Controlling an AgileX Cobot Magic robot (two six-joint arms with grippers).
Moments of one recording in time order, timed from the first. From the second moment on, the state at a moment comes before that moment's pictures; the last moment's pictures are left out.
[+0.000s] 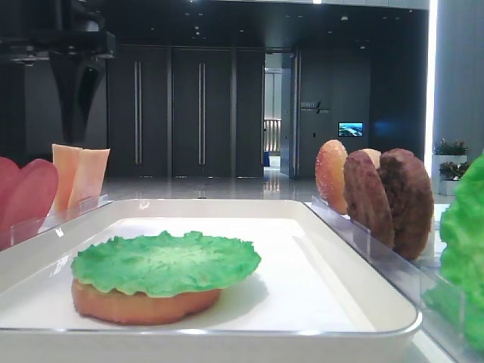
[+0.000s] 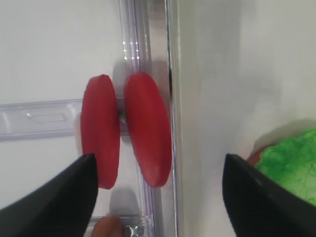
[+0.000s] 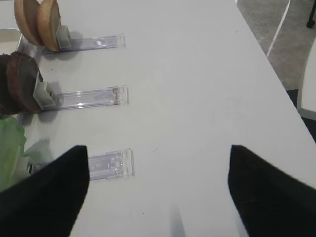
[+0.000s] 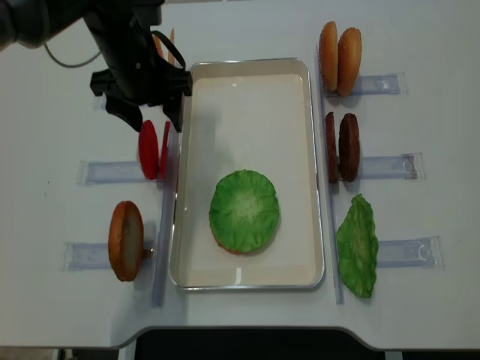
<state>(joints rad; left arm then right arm) -0.38 1.81 -1.40 0.05 1.12 -0.35 -0.07 -0.01 -0.51 0.02 1.13 -0.01</state>
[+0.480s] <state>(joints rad) -0.38 1.88 -1.40 0.01 1.12 -0.35 -0.07 -0.01 -0.51 0.02 1.13 -0.01</state>
